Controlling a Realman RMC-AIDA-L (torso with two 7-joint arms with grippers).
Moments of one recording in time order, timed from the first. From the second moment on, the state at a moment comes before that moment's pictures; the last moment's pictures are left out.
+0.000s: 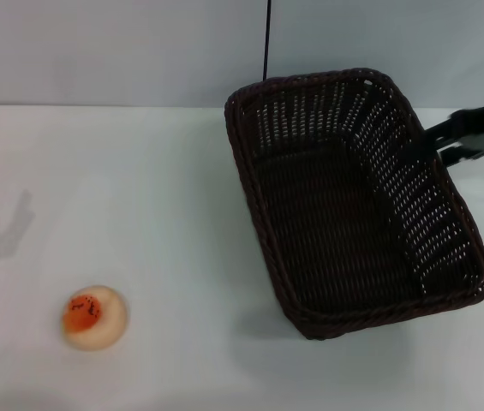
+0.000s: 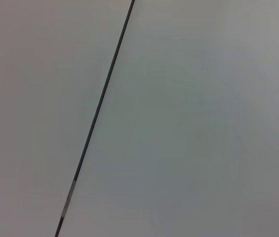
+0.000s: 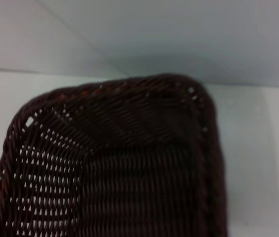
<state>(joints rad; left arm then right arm) -0.19 -2.07 -0.55 0.04 2.13 1.64 -0.62 0.89 1.91 -0.74 -0.69 -2.59 -1.51 2.57</state>
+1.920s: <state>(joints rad) -0.09 -2.06 -0.43 0.05 2.16 1.69 -0.62 1.02 2.06 -1.04 -0.90 -2.59 -1.58 1.76</state>
